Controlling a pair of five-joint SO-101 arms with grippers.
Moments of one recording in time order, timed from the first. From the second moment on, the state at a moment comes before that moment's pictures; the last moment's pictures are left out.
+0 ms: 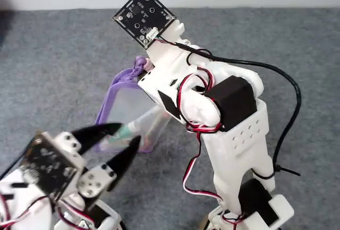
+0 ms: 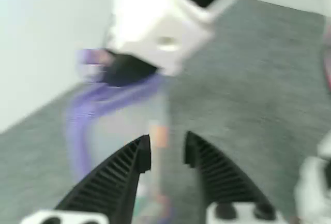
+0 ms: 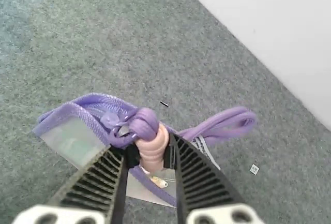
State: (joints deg) left arm 28.7 -65.9 5.3 98.1 -2.6; right arm -37.0 -5.7 -46.3 99.8 15.3
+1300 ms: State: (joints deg) left arm 6.5 -65.9 21.1 88.4 -14.4; right arm -46.7 -8.4 -46.2 100.2 22.7
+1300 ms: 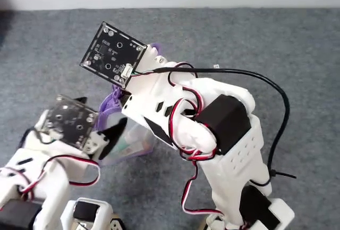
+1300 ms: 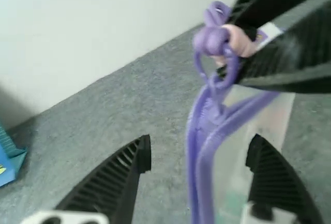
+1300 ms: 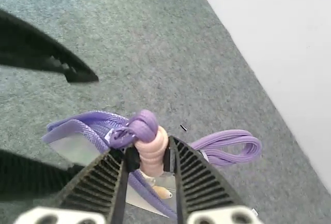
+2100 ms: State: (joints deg) left arm 17.3 -65.8 26.3 82.2 -14.3; right arm -44.7 -8.4 -46.2 100.2 22.7
